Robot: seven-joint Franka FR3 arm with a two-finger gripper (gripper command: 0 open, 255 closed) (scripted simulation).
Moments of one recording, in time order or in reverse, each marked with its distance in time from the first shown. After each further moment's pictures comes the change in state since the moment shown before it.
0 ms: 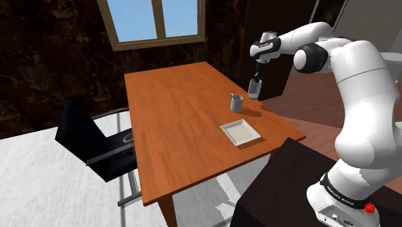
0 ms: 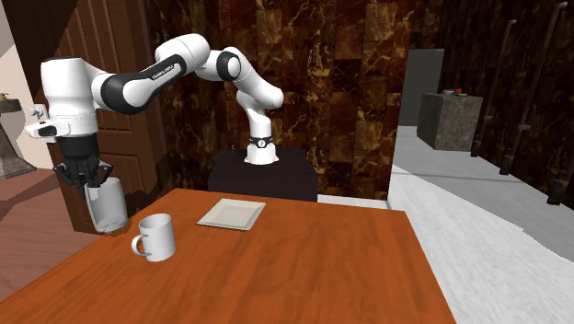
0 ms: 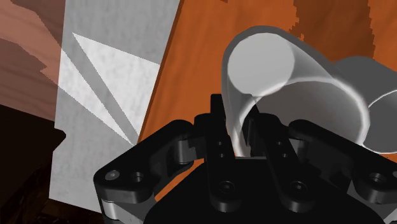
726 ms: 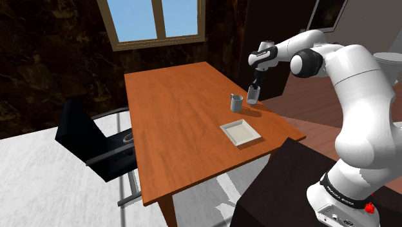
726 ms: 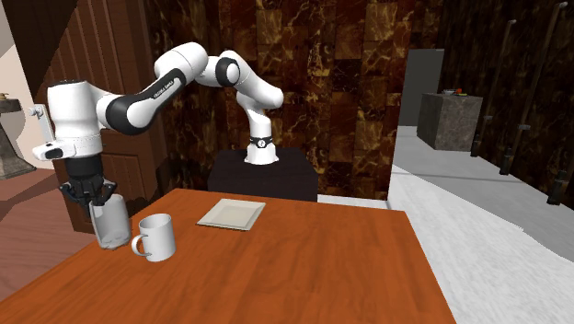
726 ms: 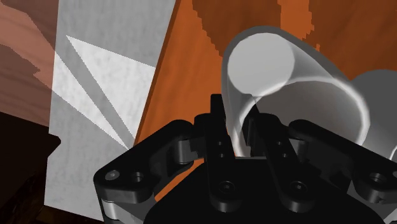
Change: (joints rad) arm -0.002 0.069 0.003 -0.013 0.004 0.082 -0.001
